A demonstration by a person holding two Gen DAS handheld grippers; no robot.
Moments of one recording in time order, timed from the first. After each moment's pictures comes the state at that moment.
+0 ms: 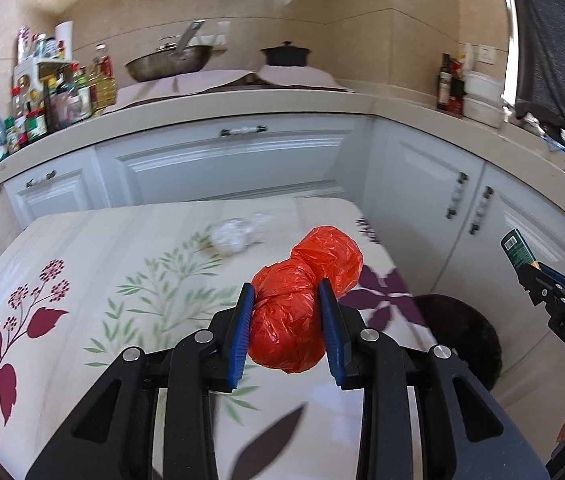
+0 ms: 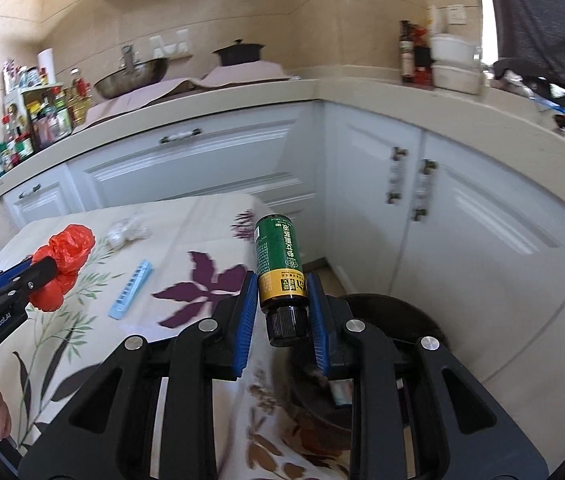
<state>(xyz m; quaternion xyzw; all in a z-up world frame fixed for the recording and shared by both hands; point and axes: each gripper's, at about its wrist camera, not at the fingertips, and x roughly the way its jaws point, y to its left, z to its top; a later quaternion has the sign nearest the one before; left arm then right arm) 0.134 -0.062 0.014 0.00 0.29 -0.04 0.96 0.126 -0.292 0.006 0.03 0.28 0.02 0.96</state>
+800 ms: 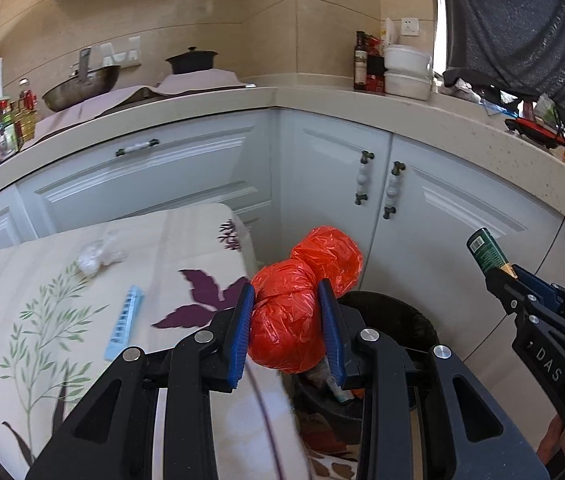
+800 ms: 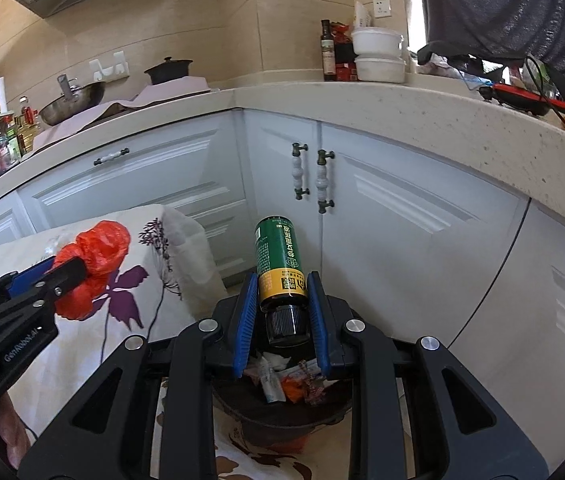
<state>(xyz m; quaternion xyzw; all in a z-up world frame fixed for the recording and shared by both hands) 0.145 -0.203 0.004 0.03 0.29 -0.13 0.95 0.108 -0.387 -0.014 0.06 0.27 -0.06 0.96</state>
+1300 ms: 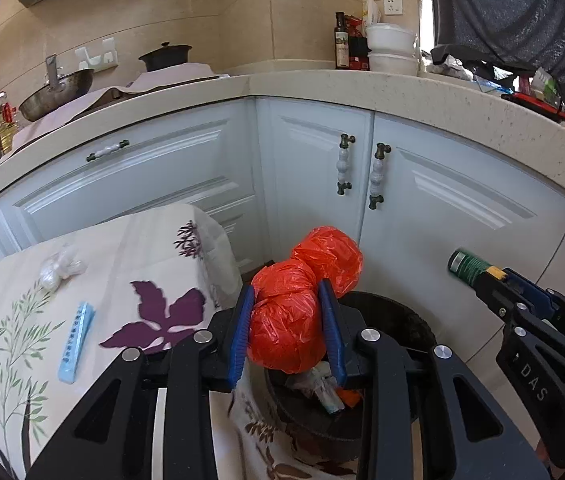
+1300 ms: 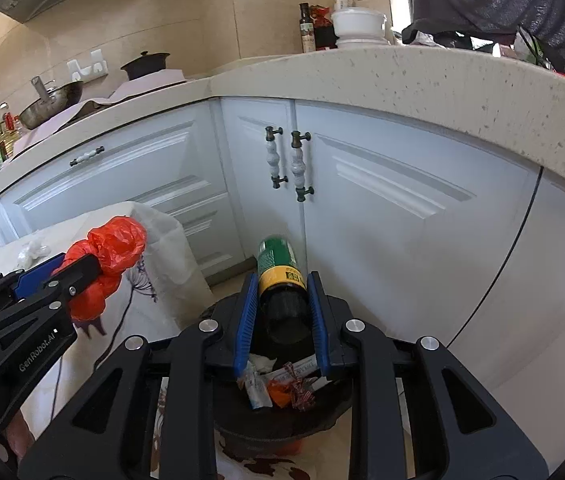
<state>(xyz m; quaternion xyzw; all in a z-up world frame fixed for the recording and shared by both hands) 0.173 -0.254 -0.016 0.06 0.30 -0.13 0.94 0.137 -0.416 -0.041 0.08 0.28 -0.08 0.95</state>
